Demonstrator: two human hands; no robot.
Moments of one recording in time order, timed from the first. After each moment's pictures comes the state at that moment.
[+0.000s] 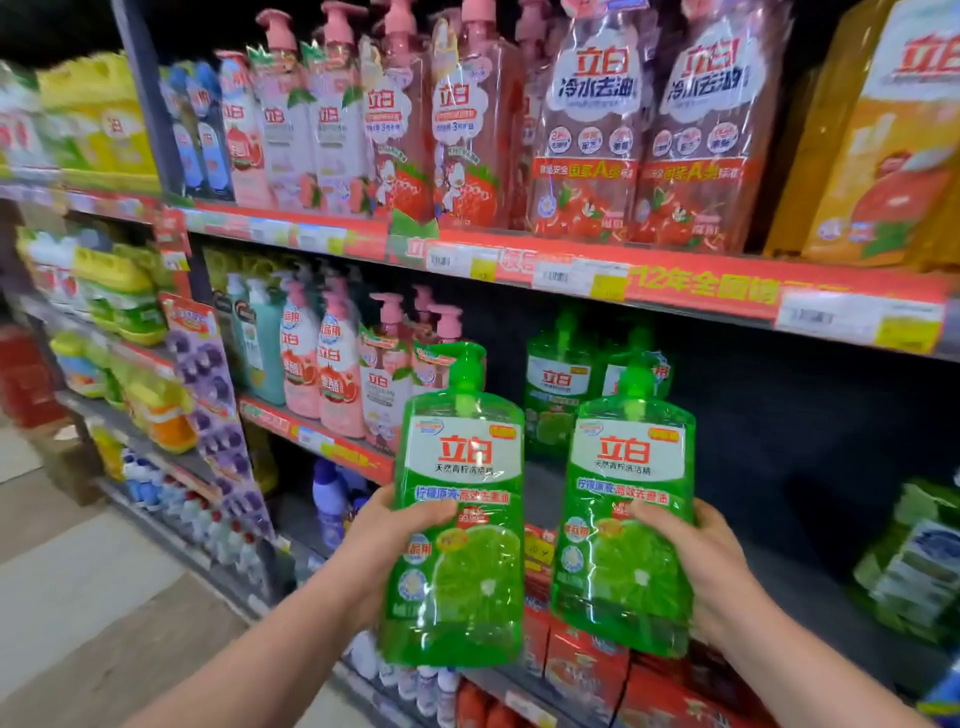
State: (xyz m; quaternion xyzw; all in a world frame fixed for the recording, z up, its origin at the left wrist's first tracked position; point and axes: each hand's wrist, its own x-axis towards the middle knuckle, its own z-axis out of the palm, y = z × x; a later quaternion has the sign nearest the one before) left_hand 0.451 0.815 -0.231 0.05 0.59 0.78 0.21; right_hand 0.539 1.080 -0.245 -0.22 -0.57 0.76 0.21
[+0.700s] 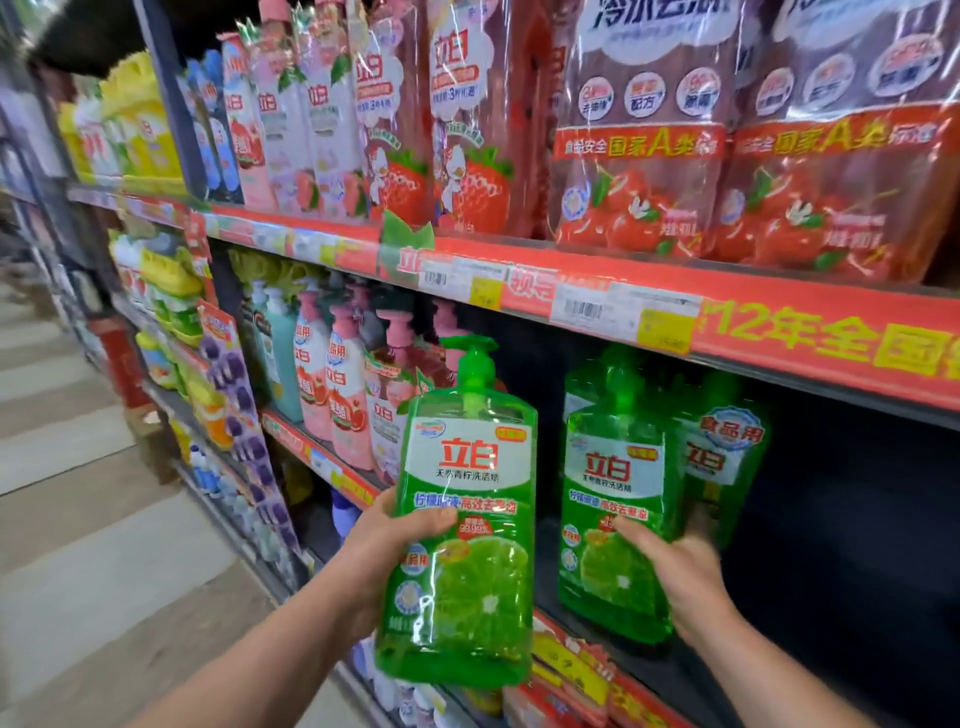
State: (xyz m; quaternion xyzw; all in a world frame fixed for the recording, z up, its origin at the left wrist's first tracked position) left_hand 0.361 0.866 -0.225 0.03 0.61 0.77 0.19; right_hand 0.372 1.145 -0.293 -0.18 -0.63 0.73 0.19
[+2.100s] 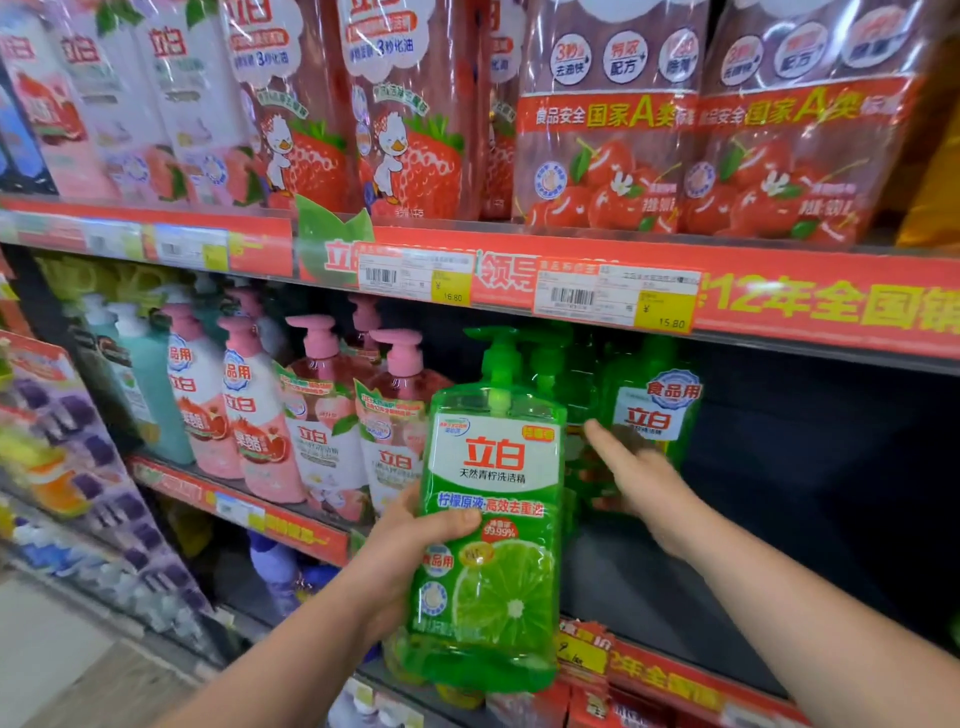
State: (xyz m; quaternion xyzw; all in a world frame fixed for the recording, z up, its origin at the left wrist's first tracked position) left_hand 0.310 0.882 -0.233 0.14 0.58 0.74 0.31; right_hand 0.368 1.111 -0.218 -0.23 -0.74 0.61 0.16
